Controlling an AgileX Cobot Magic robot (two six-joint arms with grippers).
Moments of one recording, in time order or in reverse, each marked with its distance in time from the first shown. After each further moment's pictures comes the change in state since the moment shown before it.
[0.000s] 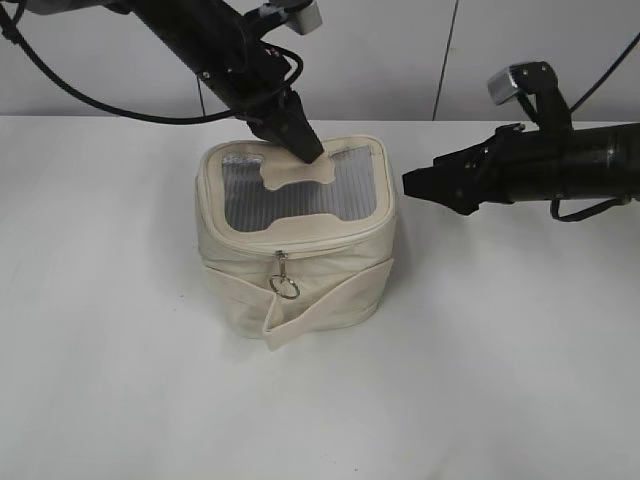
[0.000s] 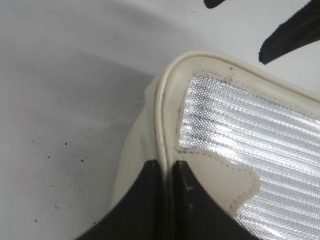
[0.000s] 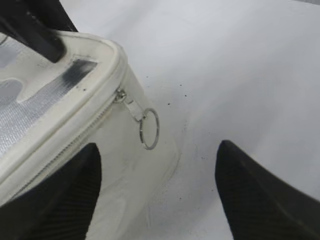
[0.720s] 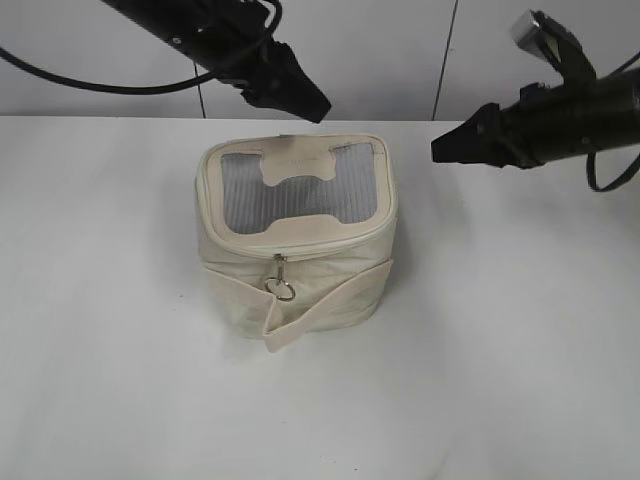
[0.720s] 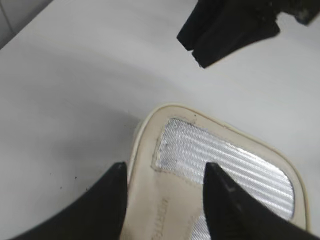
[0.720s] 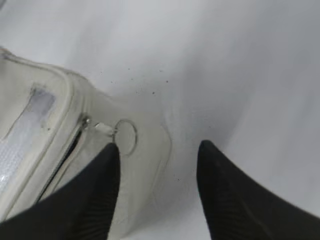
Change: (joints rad) left arm 0.021 -0.224 0.250 -0.197 -0.166 0.129; right arm -0.041 -0.021 -0.190 -0.430 -0.024 0.704
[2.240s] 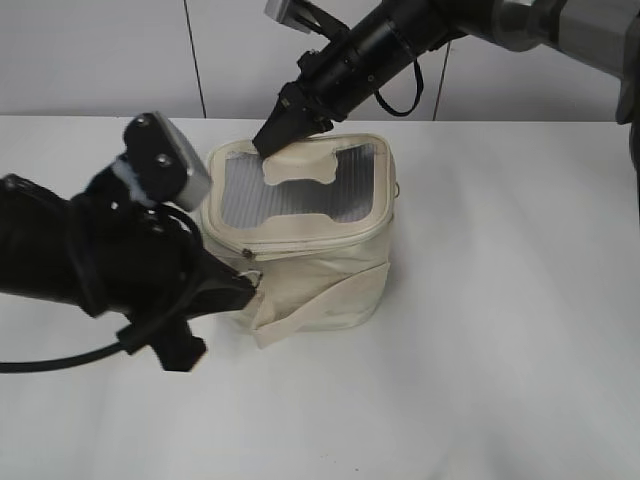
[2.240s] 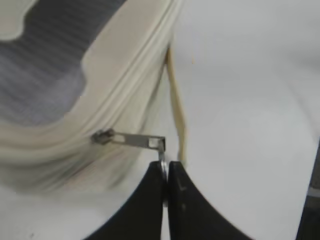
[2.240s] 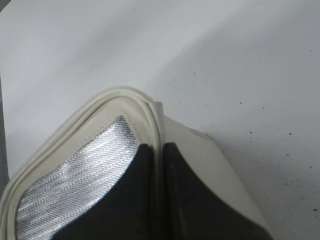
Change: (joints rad) left arm -0.150 -0.560 1.059 -0.404 -0.558 0.511; right arm 0.359 0.564 -1.080 -0.453 0.492 0.527
